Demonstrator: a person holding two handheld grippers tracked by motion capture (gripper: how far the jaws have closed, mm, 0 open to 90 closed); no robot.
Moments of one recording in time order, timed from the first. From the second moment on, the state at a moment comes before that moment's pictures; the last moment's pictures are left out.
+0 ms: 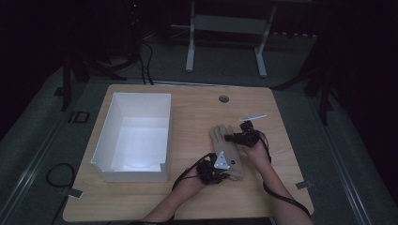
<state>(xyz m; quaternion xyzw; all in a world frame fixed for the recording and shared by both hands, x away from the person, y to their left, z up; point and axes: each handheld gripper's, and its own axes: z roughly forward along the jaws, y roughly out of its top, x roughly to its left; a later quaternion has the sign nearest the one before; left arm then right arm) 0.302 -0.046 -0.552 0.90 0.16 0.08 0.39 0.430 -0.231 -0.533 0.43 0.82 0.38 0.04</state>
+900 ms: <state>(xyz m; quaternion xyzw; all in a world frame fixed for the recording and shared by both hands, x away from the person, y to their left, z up) 0.309 -0.030 -0.496 0.90 0.17 0.11 0.39 0.429 -0.232 -0.467 0.42 0.79 0.44 0.06</state>
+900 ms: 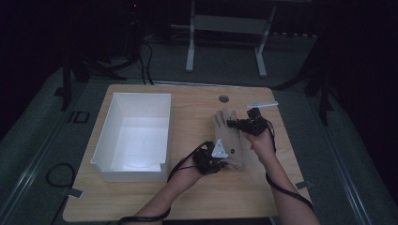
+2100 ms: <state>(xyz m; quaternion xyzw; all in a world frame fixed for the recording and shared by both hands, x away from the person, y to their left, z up) 0.301 0.057 -0.420 0.88 0.21 0.18 0.39 0.440 -0.155 -0.382 0.36 0.79 0.50 0.06</state>
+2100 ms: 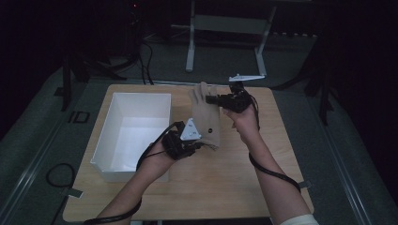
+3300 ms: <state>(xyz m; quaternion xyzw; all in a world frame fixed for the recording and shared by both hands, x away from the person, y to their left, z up) 0.270 0.198 -0.448 0.84 0.34 0.22 0.37 0.447 0.016 -0.401 0.30 0.83 0.48 0.00</state>
